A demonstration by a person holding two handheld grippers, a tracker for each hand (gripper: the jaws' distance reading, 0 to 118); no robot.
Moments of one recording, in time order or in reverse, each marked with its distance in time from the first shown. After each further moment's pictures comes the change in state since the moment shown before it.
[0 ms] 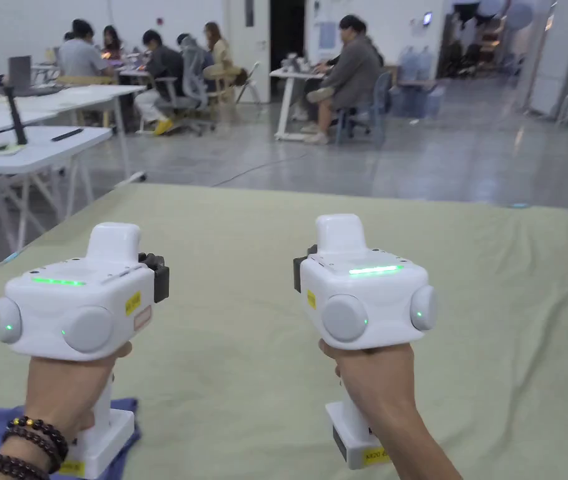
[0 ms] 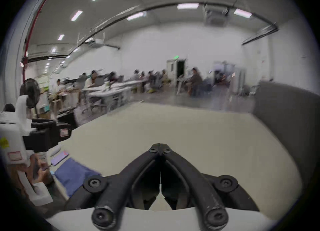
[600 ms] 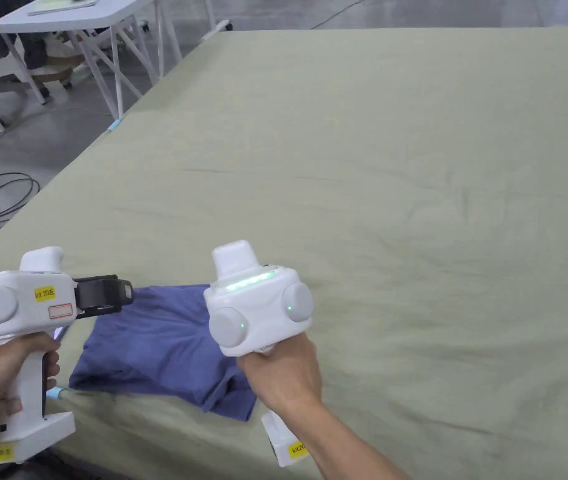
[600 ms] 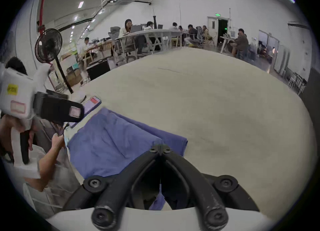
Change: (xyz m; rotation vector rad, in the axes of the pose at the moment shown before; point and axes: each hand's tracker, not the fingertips) left arm -0.332 -0.175 -0.036 -0.607 0.213 0.307; right arm -0.320 -0.165 -0.170 -0.479 0.395 0.118
